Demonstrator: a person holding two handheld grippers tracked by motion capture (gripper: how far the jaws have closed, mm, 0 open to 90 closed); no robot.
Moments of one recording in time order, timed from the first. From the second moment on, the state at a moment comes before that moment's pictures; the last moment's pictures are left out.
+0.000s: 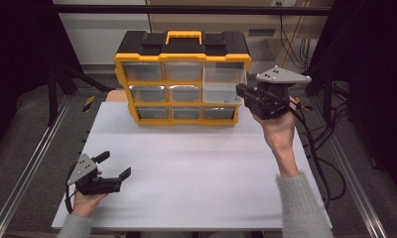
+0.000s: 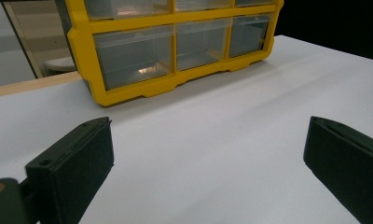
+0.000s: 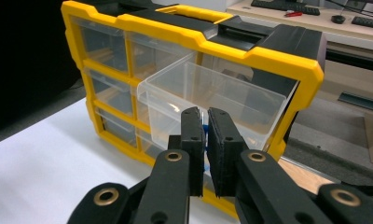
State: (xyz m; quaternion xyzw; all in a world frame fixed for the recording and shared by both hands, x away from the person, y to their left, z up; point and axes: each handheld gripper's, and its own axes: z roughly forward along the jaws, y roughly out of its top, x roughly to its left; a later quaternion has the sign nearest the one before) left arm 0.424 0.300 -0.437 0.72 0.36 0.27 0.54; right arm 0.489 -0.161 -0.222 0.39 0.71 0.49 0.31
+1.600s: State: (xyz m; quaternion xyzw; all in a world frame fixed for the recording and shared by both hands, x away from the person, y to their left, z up) left arm 0.425 0.301 -0.438 0.71 0.36 0.27 0.54; right arm 0.553 -0.156 -0.226 0.43 0.71 0.45 0.32
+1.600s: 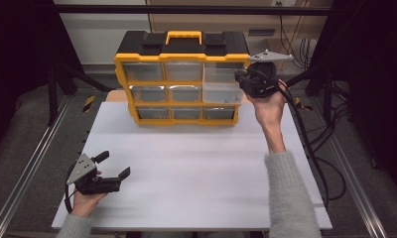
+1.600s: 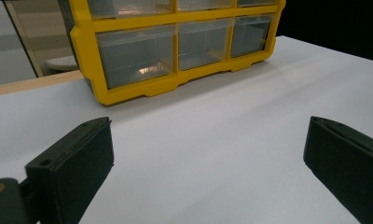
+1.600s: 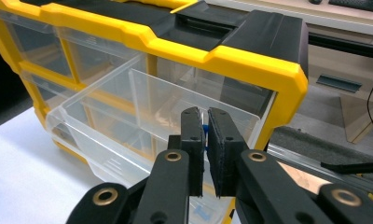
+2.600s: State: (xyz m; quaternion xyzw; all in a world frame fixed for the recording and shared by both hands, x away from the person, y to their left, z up) left arm 0.424 0.302 -0.437 0.71 0.36 0.27 0.54; right arm 0.543 -0.158 -0.222 0.41 0.71 0.48 0.32
